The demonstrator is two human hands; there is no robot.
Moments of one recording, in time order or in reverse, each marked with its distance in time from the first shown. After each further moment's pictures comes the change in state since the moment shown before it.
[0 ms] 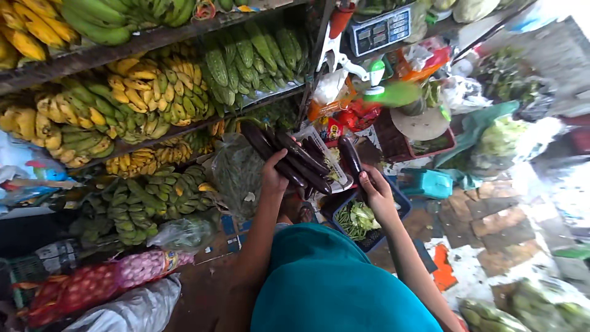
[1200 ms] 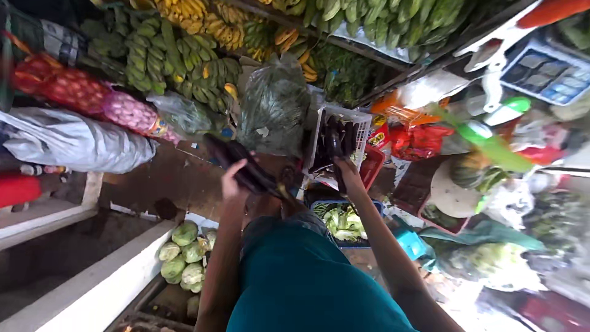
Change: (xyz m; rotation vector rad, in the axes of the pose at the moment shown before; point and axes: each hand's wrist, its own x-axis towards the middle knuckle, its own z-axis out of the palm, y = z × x) left_hand -0.217 -0.043 -0.111 0.014 0.810 0.335; right_hand 0.073 0.088 0.099 -0.176 -0.686 0.290
